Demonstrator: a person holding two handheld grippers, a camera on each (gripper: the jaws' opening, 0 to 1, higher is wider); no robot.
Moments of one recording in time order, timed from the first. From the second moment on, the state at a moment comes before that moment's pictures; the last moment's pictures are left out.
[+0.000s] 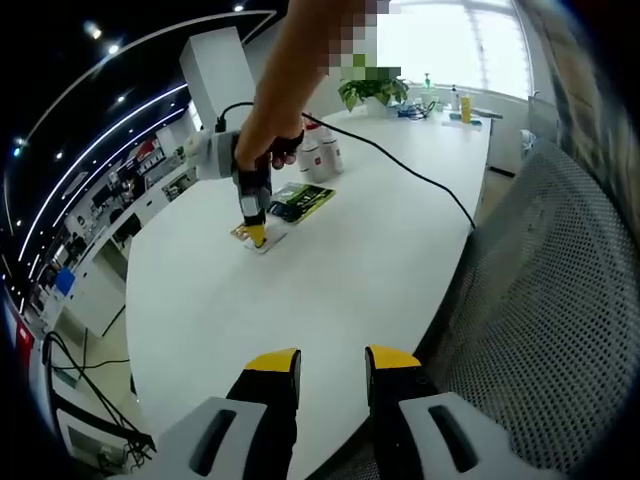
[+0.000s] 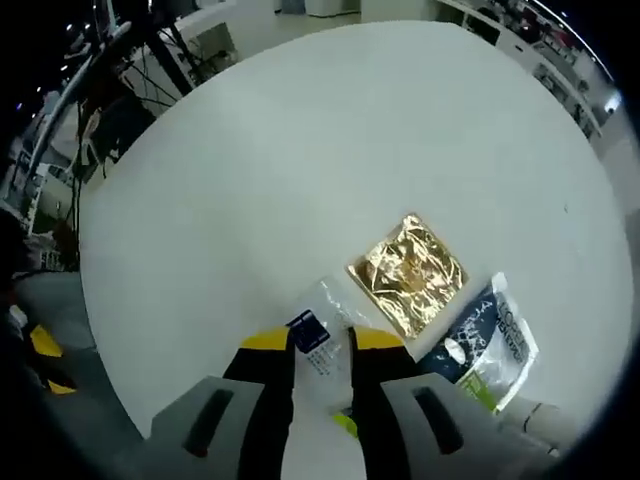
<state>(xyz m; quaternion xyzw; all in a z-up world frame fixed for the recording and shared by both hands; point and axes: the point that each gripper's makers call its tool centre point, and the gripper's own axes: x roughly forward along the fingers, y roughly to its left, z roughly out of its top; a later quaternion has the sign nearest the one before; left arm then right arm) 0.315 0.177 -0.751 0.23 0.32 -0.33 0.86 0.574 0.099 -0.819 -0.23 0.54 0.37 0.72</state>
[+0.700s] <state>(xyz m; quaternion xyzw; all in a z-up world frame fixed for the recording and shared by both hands) 0.317 0.179 -0.751 0.23 0.32 -0.33 0.86 0.583 0.103 -0.786 -0.22 0.47 0.38 0.77</state>
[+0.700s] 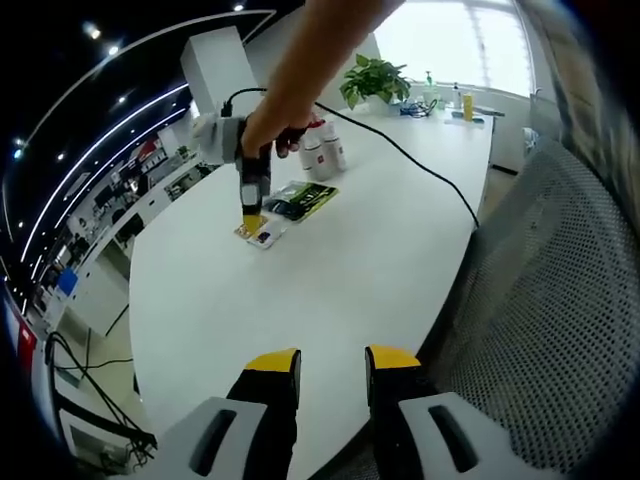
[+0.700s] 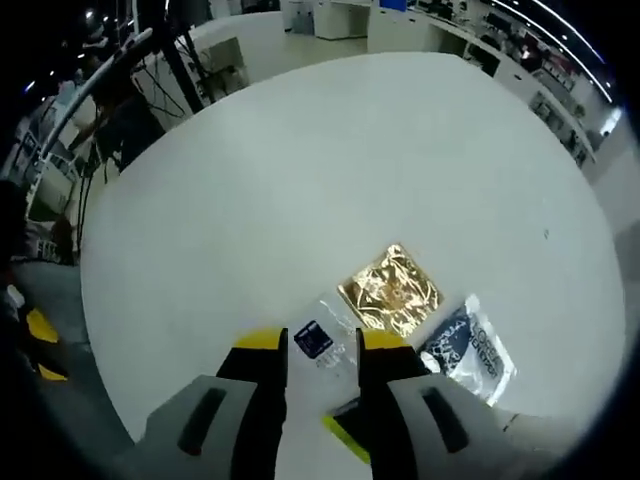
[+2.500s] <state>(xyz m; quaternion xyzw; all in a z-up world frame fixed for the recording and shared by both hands) 0.337 0.177 -0.711 0.25 0.20 -0.31 0.90 0.359 0.084 -0.682 -0.06 0.21 0.35 0.91</state>
